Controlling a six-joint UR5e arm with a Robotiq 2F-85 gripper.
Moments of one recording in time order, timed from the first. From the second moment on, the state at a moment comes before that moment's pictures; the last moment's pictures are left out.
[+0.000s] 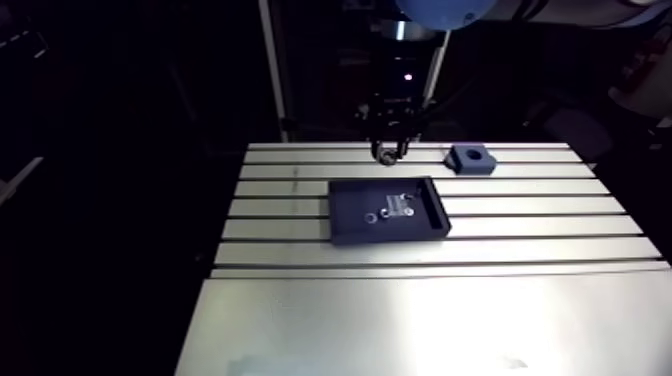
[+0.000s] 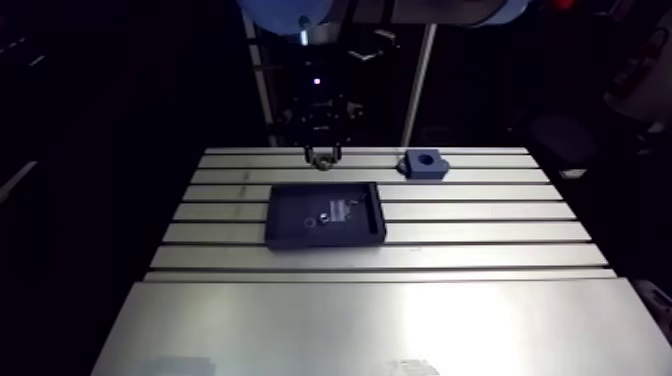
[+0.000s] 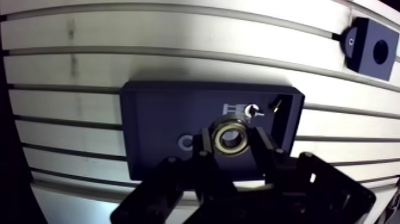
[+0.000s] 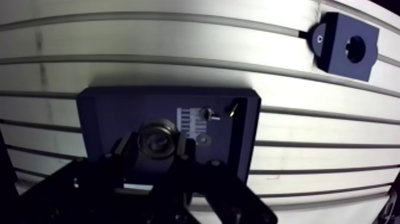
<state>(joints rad) -0.04 -1.20 1.72 -2.03 -1.61 -1.71</state>
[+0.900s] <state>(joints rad) -0.26 -1.07 1.50 -1.97 -1.62 -1.85</state>
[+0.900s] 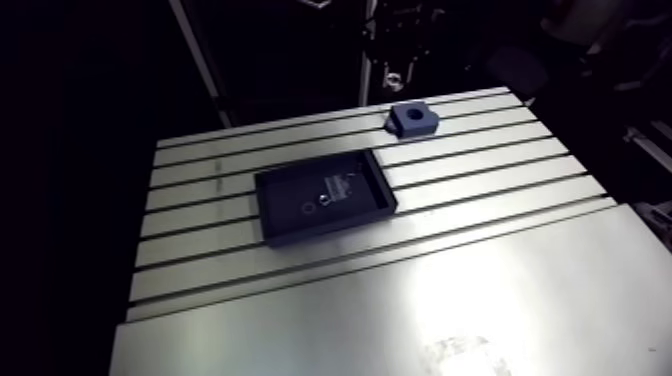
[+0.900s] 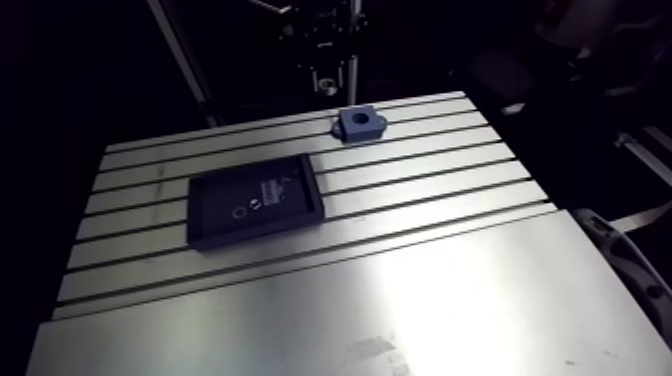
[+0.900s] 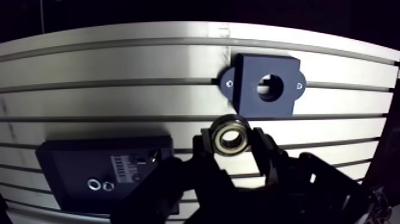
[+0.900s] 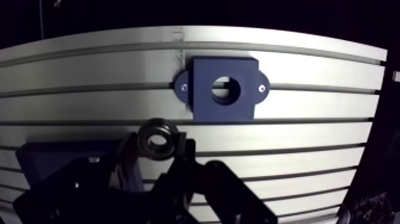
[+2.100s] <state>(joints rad) -0.35 -0.92 1.42 -2.00 -1.63 -1.88</state>
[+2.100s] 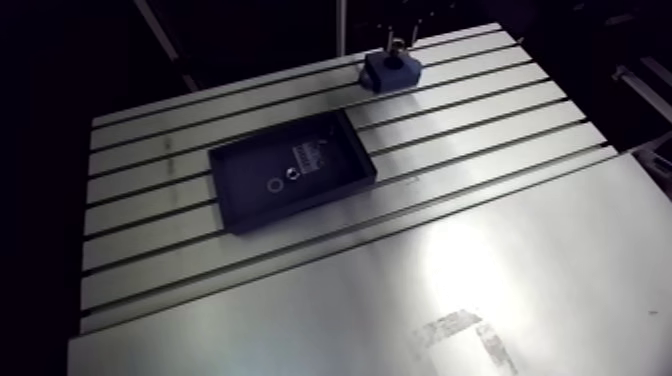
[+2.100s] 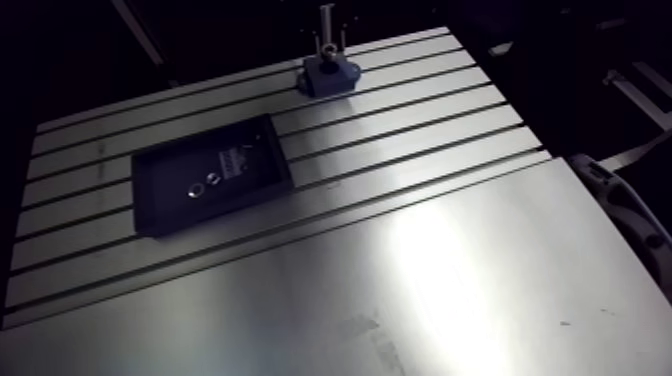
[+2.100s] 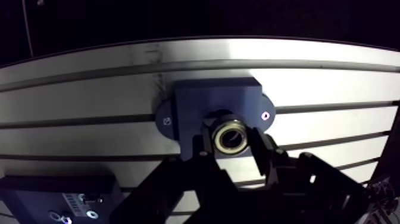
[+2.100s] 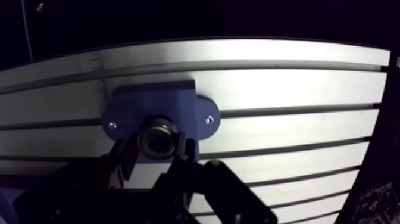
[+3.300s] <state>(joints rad) -0.34 -0.90 1.43 -2.01 -1.63 -1.88</state>
